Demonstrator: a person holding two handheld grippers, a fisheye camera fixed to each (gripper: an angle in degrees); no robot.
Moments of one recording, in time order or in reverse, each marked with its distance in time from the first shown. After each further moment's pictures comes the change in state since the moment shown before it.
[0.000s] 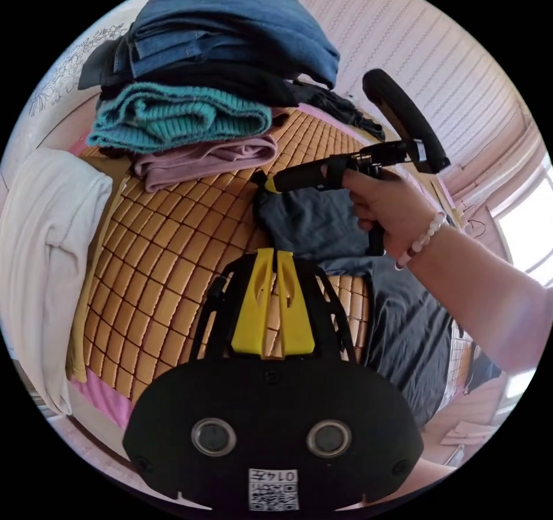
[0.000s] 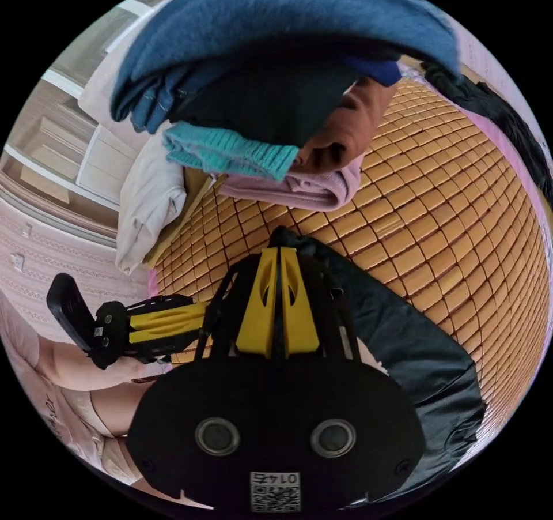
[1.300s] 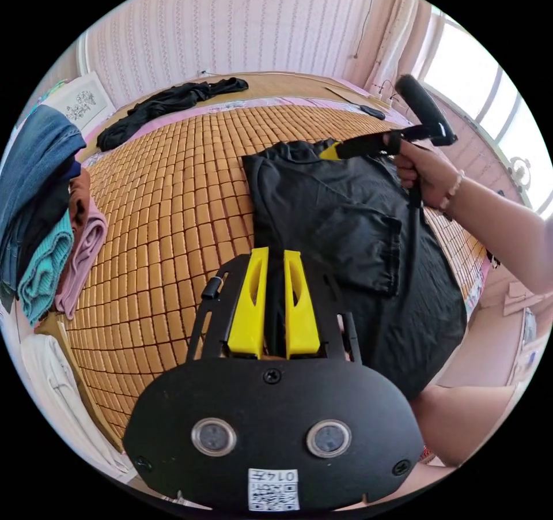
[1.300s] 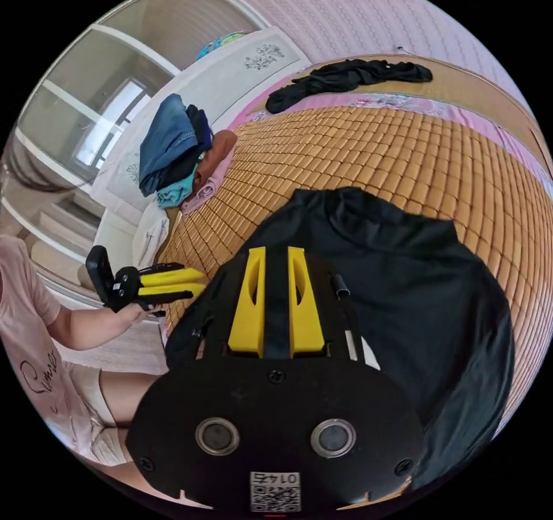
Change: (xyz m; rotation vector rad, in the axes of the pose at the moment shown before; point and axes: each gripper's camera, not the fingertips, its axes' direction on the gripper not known) left arm 0.253 0.015 0.019 -0.174 0.053 0.593; right arm 0.130 0.274 -0.244 0.265 0.066 0.329
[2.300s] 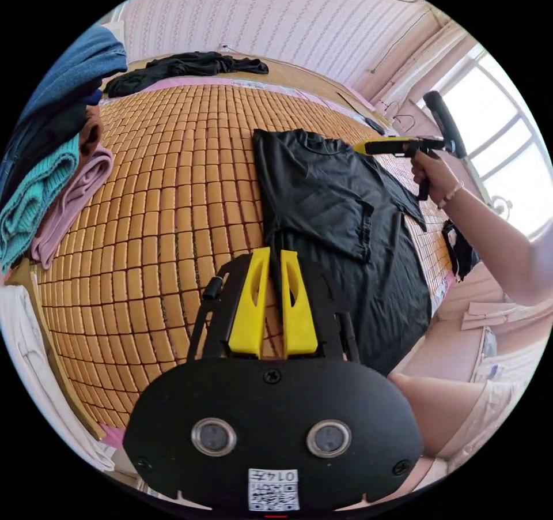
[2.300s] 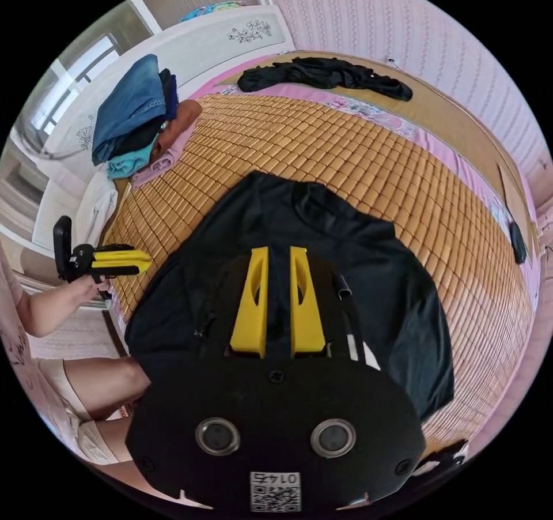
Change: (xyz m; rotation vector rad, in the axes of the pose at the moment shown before) left arm 0.010 -0.021 -0.042 -0.036 0.195 -0.120; right arm -0.115 0.064 -0.051 -0.116 0.394 0.011
